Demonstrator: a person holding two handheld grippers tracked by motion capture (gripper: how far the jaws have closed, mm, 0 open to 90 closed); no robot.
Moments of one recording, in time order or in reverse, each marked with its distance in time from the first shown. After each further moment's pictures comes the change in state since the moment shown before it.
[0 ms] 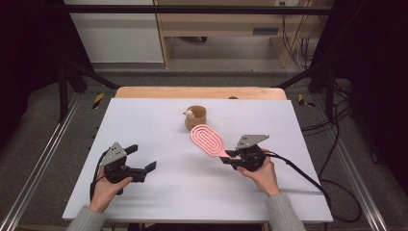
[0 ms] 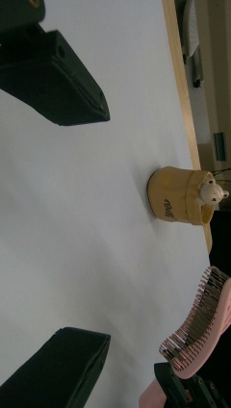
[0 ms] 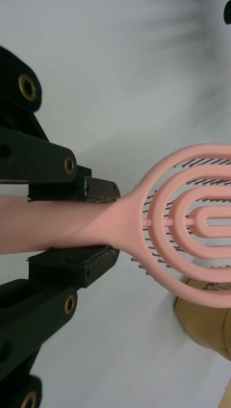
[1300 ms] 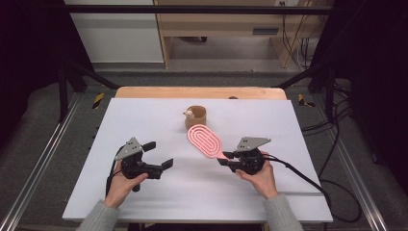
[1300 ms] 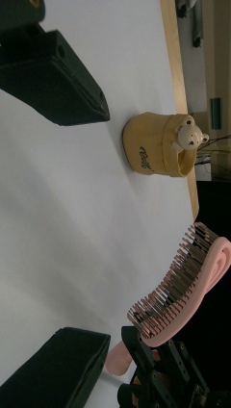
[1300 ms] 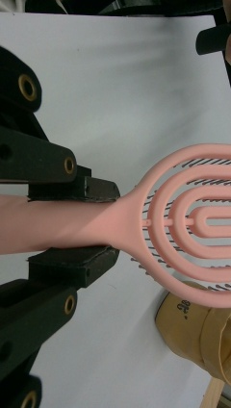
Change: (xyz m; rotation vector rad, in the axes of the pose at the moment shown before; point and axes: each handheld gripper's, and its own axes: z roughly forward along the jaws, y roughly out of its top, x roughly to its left) left arm -0.028 0.022 0.032 -0.027 -0.116 -0.049; right arm 0.012 0.002 -0.004 -0.066 0.025 -0.006
